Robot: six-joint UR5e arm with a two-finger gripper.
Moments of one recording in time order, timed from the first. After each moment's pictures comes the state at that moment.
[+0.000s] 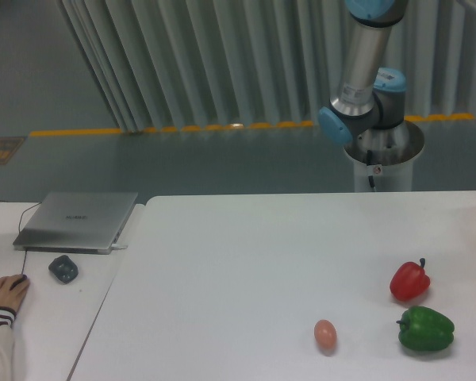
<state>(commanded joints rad) 2.89 -1.85 -1.54 -1.35 1.72 2.15</state>
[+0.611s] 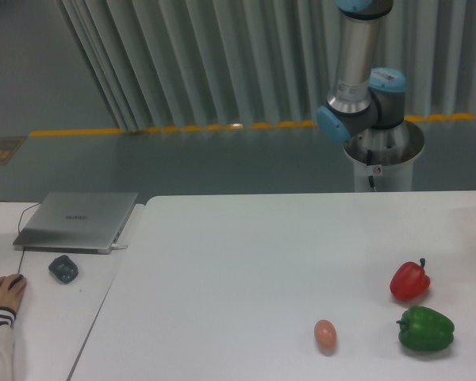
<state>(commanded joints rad) 2.67 -1.79 -1.52 -1.38 1.60 1.77</state>
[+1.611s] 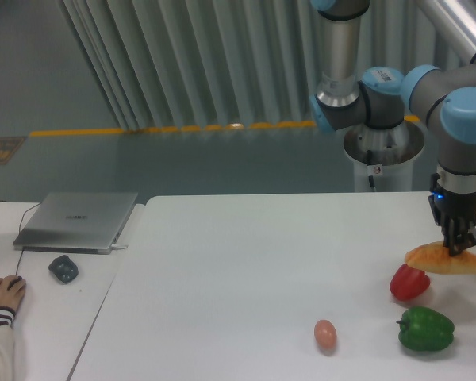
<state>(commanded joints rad) 2.49 -1.82 -1.55 -1.29 1.59 1.49</state>
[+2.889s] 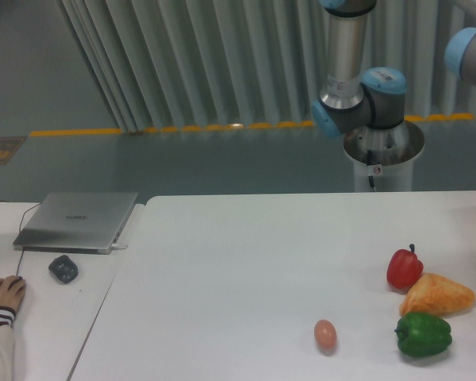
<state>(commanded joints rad) 2.70 -1.82 -1.46 -1.46 1.61 1.89</state>
